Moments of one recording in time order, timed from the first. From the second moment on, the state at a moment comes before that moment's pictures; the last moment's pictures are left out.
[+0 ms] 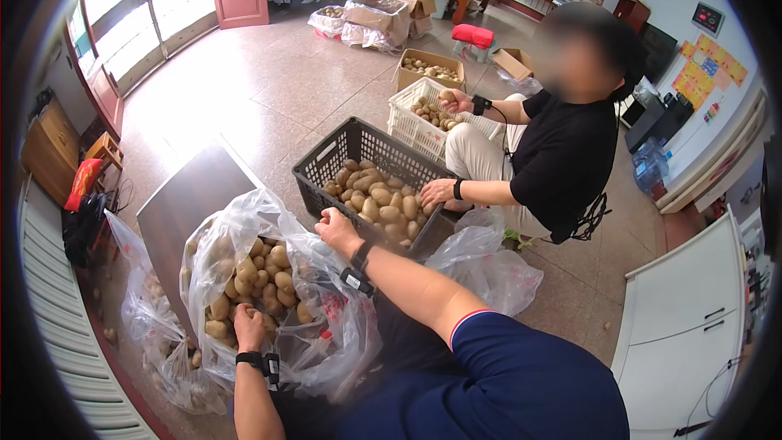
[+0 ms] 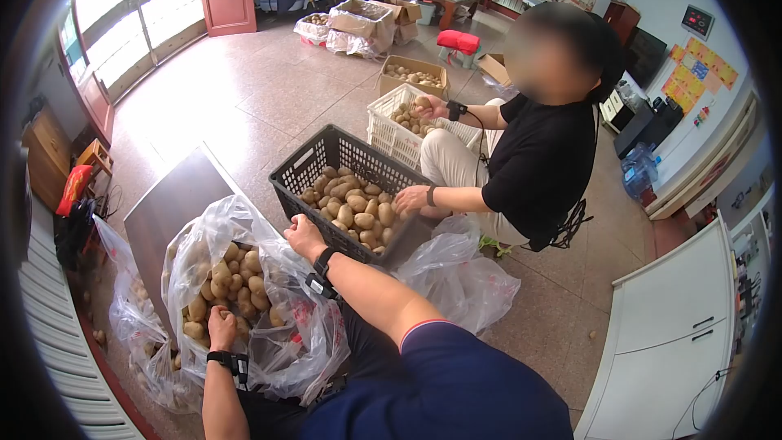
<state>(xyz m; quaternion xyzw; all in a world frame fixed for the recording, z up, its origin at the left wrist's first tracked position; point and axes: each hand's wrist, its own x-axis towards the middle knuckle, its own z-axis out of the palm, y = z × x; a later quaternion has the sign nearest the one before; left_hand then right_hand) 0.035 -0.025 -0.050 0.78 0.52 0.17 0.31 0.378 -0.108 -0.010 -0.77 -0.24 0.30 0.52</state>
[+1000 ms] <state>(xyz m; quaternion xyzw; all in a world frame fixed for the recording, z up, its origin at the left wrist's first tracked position) 0.074 -0.060 0.020 0.42 0.35 0.17 0.82 0.264 -0.145 0.044 -0.53 -0.79 0.17 0.26</state>
